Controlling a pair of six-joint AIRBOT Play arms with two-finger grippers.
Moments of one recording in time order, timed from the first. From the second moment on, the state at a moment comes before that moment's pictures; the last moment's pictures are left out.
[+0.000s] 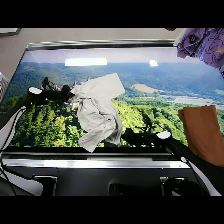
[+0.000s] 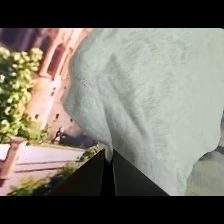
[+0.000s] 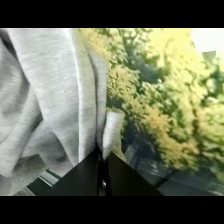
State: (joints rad) left arm 0.07 -1.80 1.34 0.61 -0.77 -1.45; right arm 0.37 -1.20 0.44 -0.14 0.65 1.20
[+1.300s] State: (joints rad) left arm 0.47 -0.72 1.87 1.09 -1.31 -1.62; right arm -0.02 -0.77 1.79 -1.15 1.19 1.61
